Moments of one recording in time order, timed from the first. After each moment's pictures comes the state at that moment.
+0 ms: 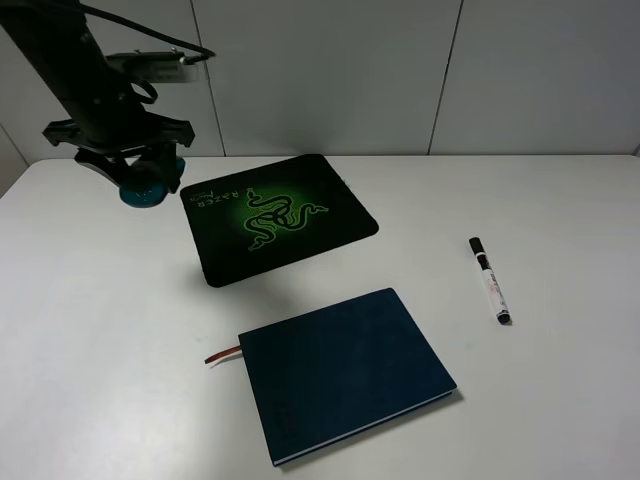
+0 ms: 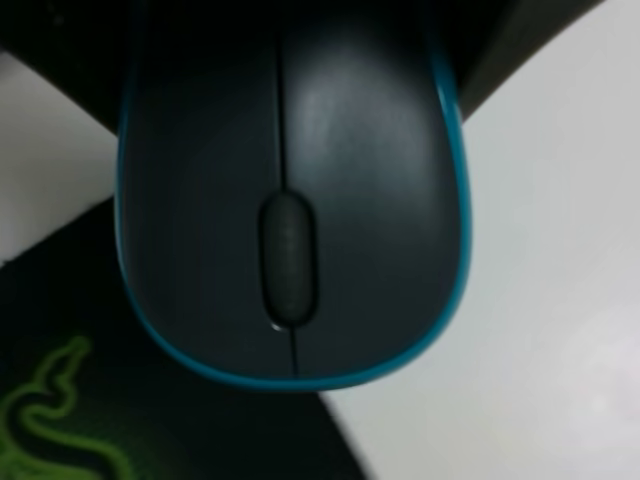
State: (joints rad) left arm -0.27 1.83 -1.40 -0.06 0.92 -0.06; right arm -0.02 0.00 -0.49 0.01 1.03 0.05
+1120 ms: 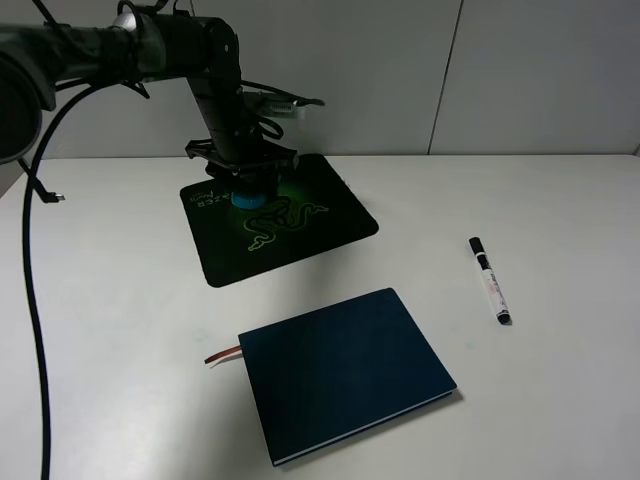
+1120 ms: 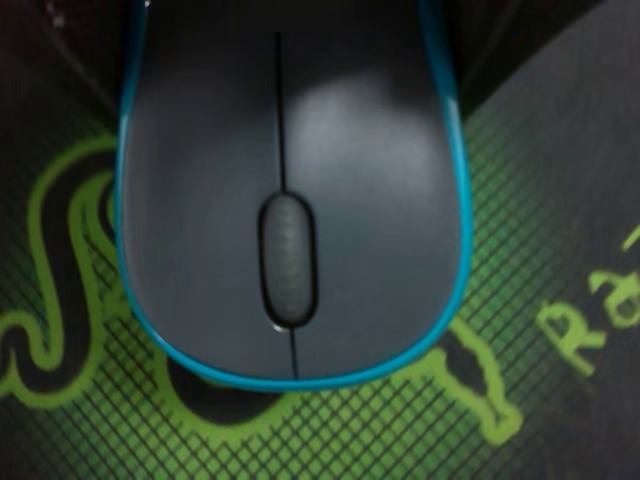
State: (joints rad) left arm -0.41 2.39 -2.01 -0.05 0.96 -0.07; right arm -0.02 0.00 -0.49 0.01 1.03 0.05
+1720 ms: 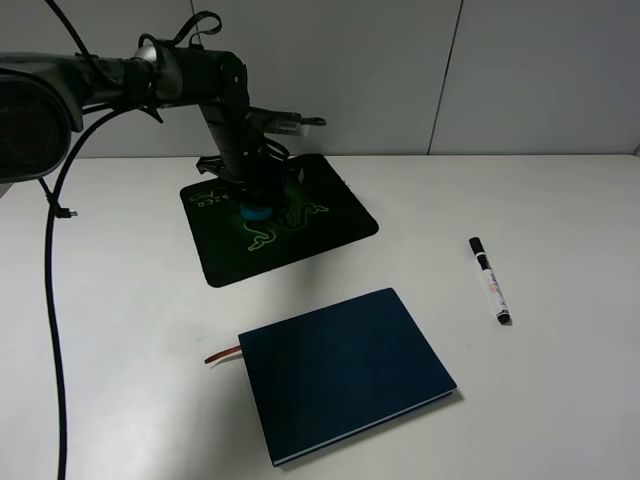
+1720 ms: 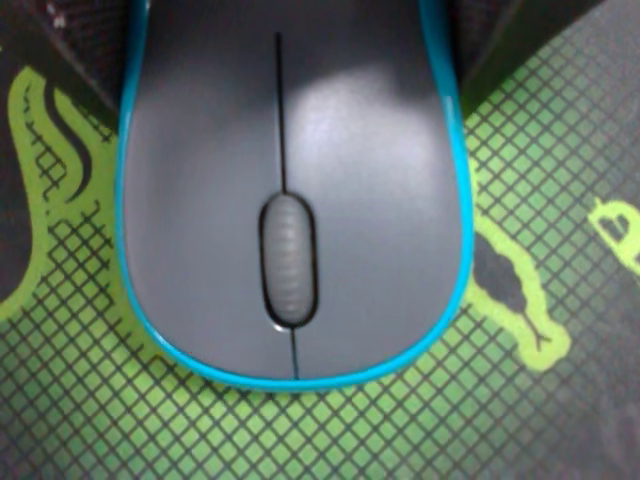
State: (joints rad) left arm -0.41 2.46 -2.01 -0.05 0.87 -0.08; right arm -0.02 0.00 -0.49 0.01 1.03 0.05
